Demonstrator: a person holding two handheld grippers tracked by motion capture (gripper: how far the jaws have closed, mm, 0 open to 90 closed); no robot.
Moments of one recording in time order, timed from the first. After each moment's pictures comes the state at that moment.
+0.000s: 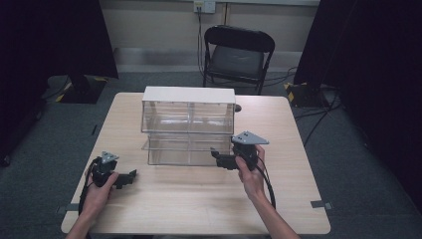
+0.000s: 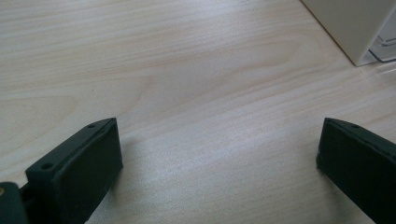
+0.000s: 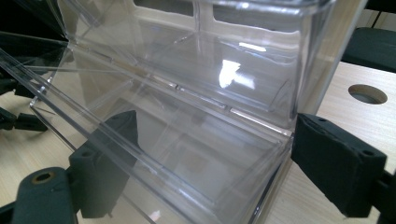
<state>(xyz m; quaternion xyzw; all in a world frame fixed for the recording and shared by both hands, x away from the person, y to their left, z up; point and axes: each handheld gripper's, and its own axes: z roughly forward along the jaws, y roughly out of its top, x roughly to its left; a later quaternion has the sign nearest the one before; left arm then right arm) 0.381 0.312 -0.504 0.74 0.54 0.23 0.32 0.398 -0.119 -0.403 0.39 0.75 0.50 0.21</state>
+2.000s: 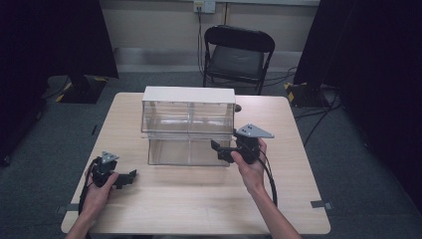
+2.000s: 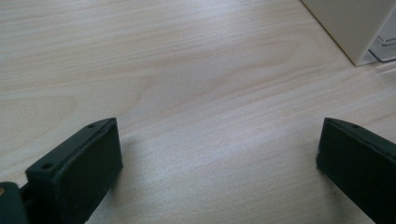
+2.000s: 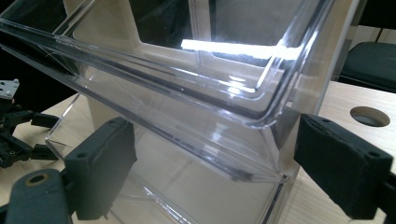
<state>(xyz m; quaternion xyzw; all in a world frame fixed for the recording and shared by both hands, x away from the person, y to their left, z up) 0.381 0.312 -0.504 0.74 0.54 0.23 0.32 0.406 -0.121 -0.385 0.39 0.72 0.53 0.21</state>
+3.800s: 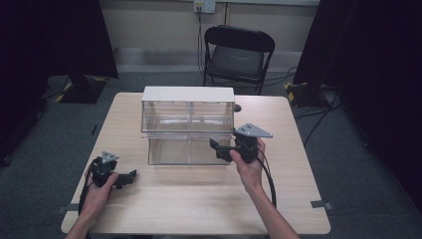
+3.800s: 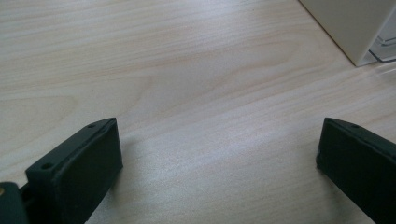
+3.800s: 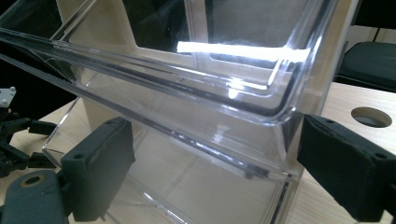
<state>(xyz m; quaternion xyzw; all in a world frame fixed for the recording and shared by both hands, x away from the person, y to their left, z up) 0.381 0.312 -0.504 0.74 0.54 0.23 0.32 0.409 -0.118 -0.387 0.40 0.71 0.54 0.21</state>
